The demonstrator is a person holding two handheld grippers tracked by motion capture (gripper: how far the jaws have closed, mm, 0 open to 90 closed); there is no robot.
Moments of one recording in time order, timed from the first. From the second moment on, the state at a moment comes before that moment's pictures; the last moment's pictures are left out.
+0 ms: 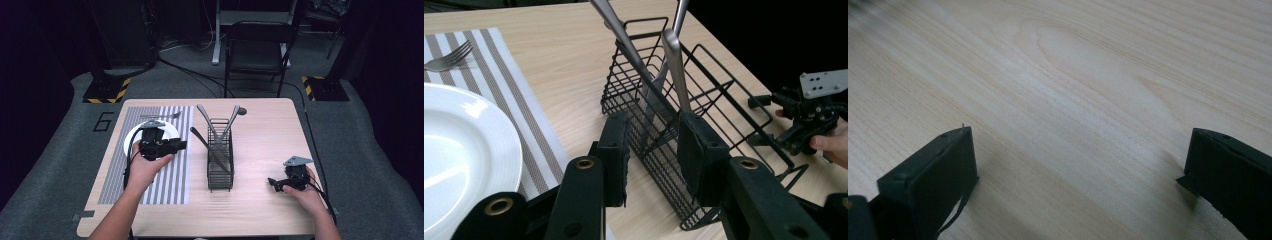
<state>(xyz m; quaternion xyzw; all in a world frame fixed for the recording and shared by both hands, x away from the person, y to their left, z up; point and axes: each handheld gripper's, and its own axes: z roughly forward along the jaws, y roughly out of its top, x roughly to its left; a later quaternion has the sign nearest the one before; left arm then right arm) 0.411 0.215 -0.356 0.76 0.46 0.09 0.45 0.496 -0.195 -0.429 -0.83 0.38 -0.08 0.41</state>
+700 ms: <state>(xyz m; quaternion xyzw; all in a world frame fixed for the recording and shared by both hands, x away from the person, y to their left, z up) 0.439 0.187 -0.341 0.75 0.47 0.08 0.47 0.496 -0.195 -0.429 -0.83 0.38 -0.08 0.41</state>
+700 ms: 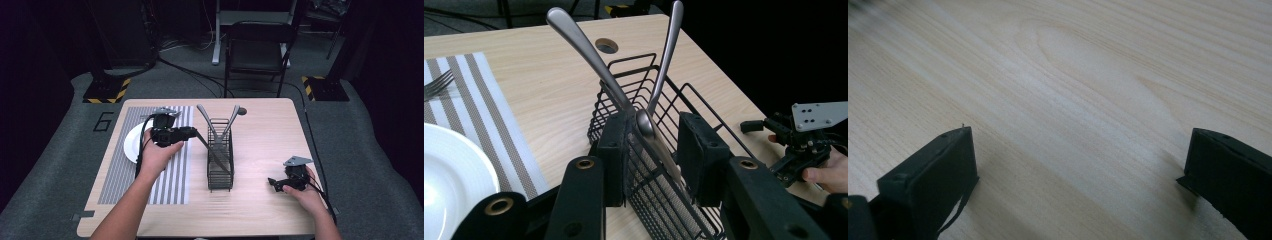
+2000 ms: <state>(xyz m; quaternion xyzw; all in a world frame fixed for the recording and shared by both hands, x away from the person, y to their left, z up) 0.427 0.155 -0.334 0.75 0.43 0.07 0.50 0.496 -0.194 -0.429 -0.83 0.37 -0.08 0.41</state>
